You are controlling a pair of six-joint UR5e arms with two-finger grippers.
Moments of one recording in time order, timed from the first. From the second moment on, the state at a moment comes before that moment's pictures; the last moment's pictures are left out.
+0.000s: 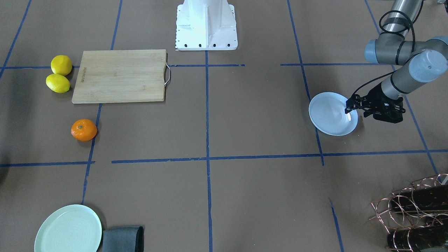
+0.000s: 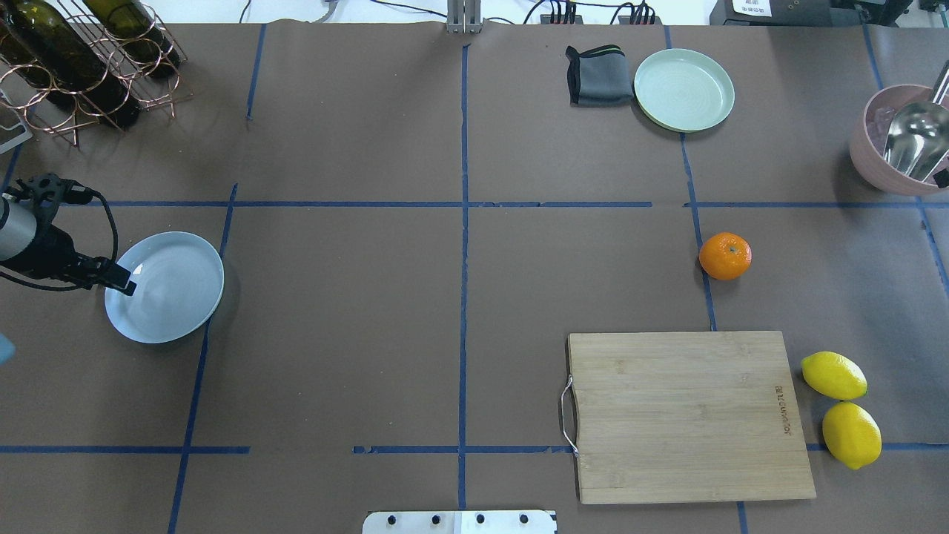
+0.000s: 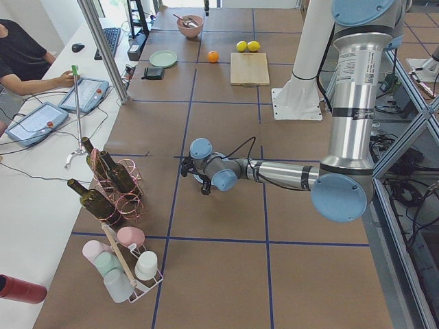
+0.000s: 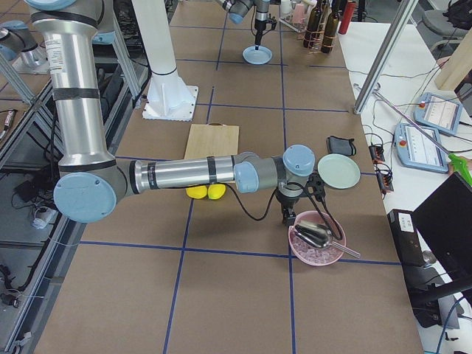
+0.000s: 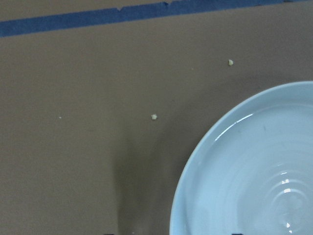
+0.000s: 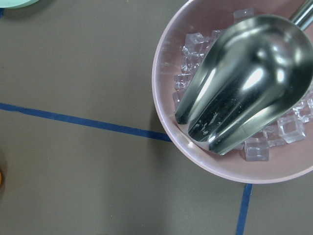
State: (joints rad) left arm -0.93 -1.60 -1.53 -2.20 -2.29 -0.68; right arm 1.41 -1.48 1.59 -1.48 2.39 0.09
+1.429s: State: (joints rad) left arm -0.87 -1.89 -1.64 -2.20 -2.37 -1.19; right arm 1.41 -1.49 1.60 -1.48 2.42 0.08
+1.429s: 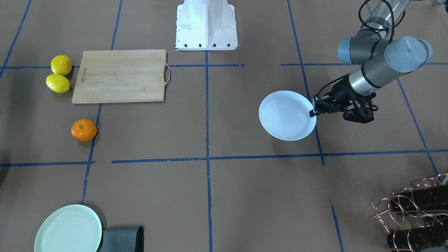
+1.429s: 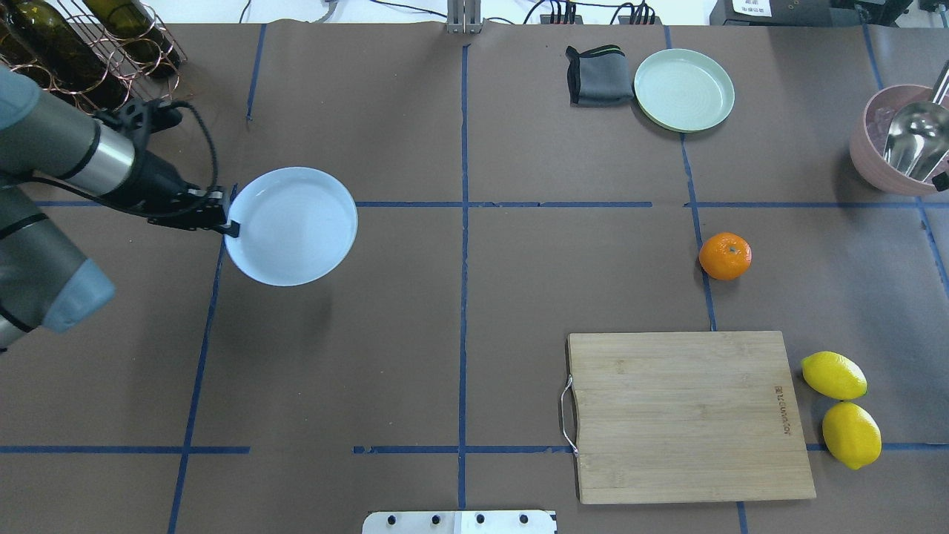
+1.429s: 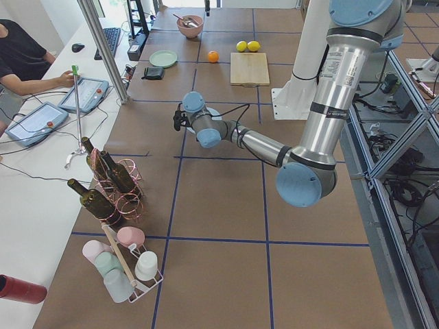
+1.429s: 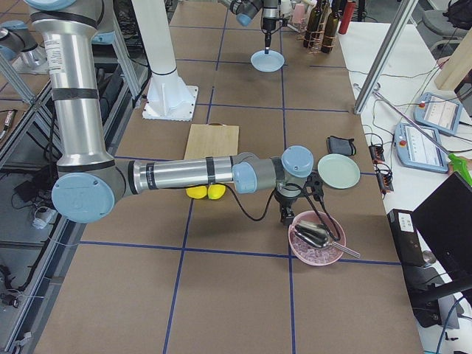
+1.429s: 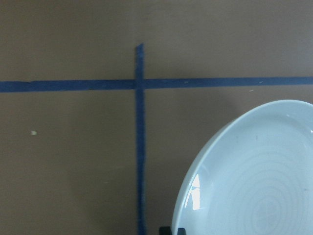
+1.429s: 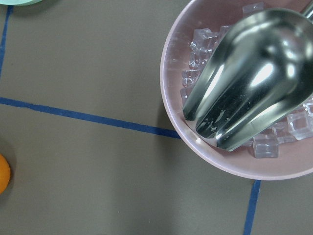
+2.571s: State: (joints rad) left arm -0.56 -2.17 -1.47 -2.20 -2.04 -1.47; right arm 1.41 -1.53 1.60 -1.28 2.42 0.19
